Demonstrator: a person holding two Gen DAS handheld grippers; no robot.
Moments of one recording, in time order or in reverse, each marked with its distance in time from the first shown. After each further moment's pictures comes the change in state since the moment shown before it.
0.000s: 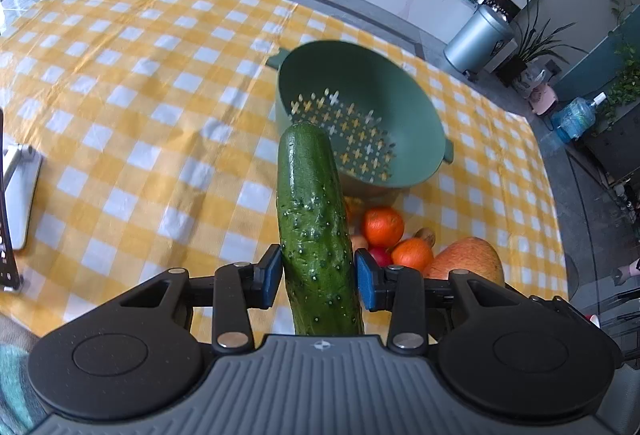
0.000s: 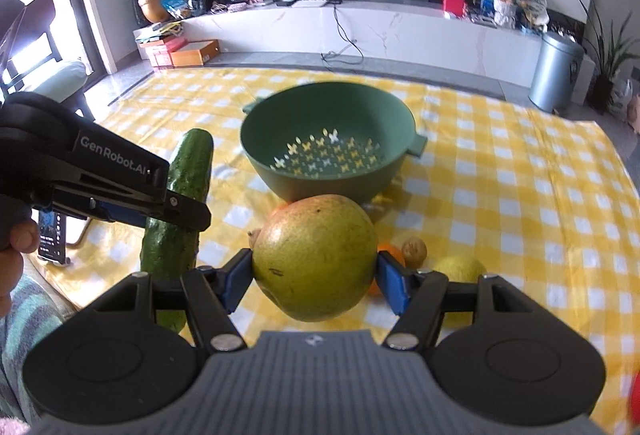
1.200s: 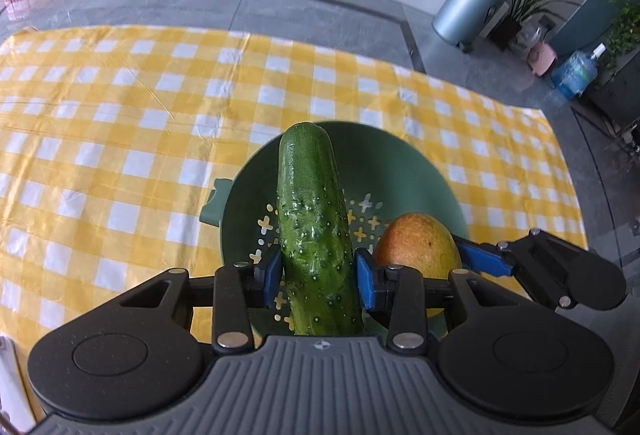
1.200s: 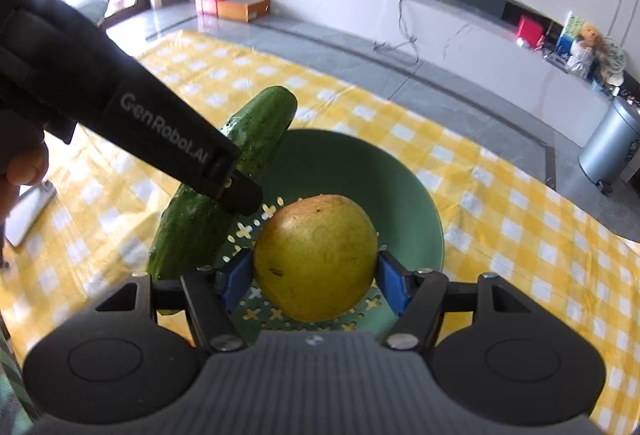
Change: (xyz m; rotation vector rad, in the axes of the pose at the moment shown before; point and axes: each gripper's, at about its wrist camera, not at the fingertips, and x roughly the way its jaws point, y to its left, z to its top) left arm 0.099 -0.026 0.132 0.172 0.096 0.023; right arm 0.131 -0.025 0.111 -0.279 0.136 0.068
